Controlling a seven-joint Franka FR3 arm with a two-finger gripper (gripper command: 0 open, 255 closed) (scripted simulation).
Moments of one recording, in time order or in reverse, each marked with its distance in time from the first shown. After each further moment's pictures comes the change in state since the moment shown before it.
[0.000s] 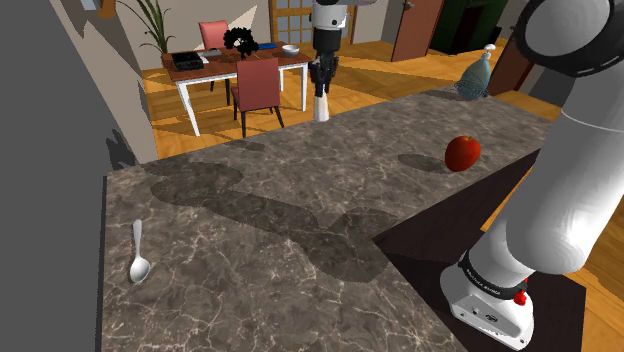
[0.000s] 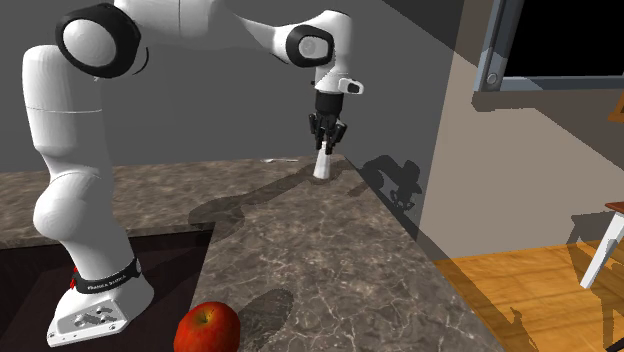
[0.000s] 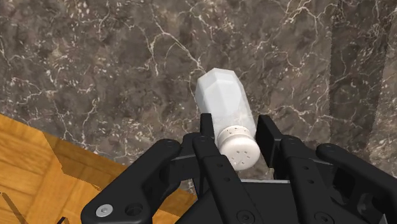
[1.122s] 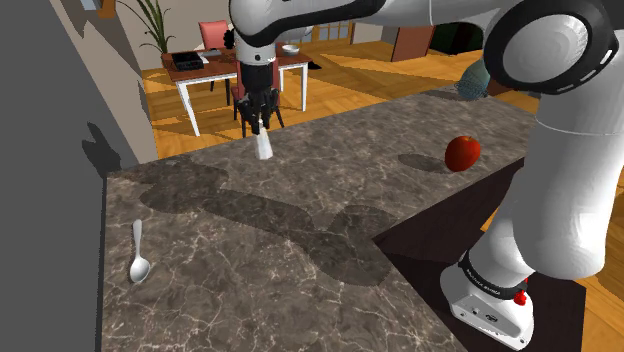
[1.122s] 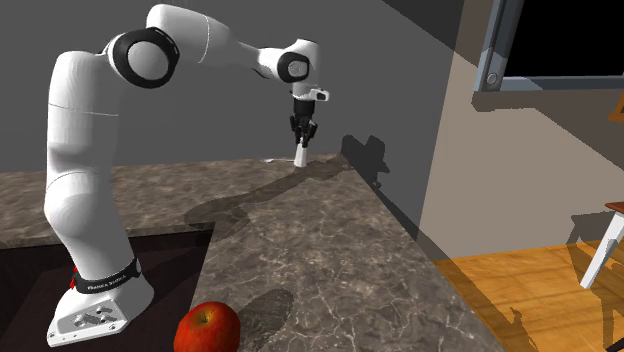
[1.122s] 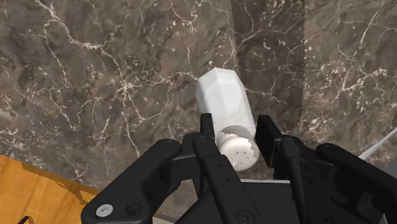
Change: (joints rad) arm 0.216 0.150 0.142 0.089 -0.007 0.095 0.351
